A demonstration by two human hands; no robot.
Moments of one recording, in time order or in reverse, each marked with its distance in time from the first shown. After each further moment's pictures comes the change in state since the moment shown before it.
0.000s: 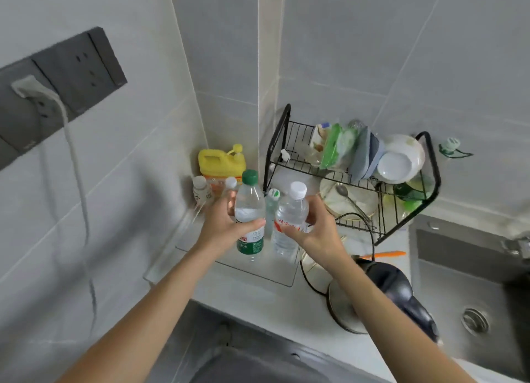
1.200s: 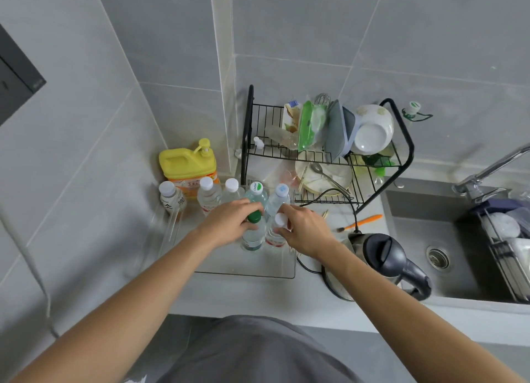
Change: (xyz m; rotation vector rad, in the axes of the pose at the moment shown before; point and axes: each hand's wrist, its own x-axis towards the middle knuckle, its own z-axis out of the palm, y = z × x) left_hand 0.092 -0.052 0.022 0.743 -0.616 0.513; right_hand 0.020 0.042 0.032 -0.800 -0.091 -0.037
